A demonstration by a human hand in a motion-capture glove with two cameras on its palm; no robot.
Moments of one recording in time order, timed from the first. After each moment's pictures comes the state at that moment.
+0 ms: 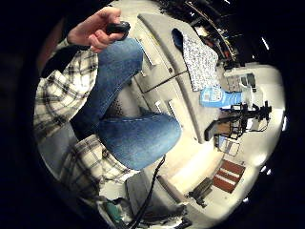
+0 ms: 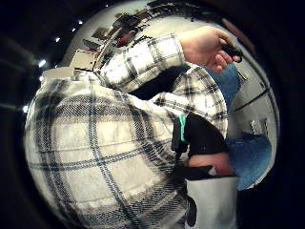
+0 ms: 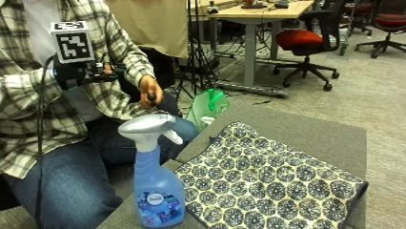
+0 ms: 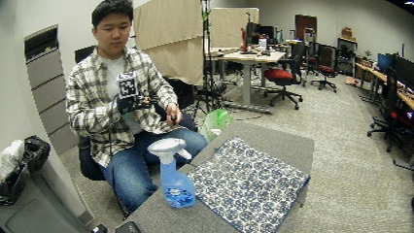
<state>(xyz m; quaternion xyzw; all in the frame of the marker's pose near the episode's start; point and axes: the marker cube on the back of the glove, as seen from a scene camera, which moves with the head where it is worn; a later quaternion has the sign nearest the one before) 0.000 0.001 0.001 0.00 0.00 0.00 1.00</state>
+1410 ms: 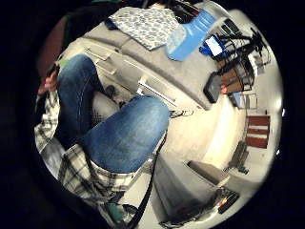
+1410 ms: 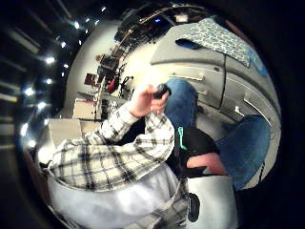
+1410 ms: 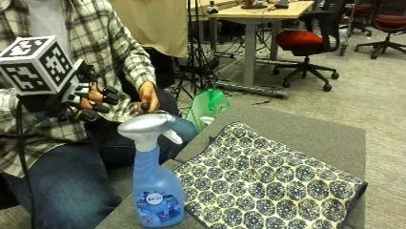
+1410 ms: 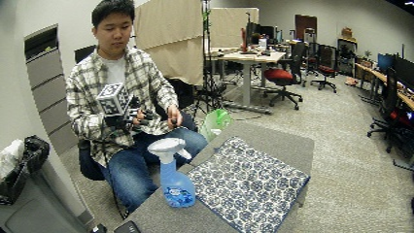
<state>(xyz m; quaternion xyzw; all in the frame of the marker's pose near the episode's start) 0.150 0.042 -0.011 0.10 -0.08 0.25 0.96</state>
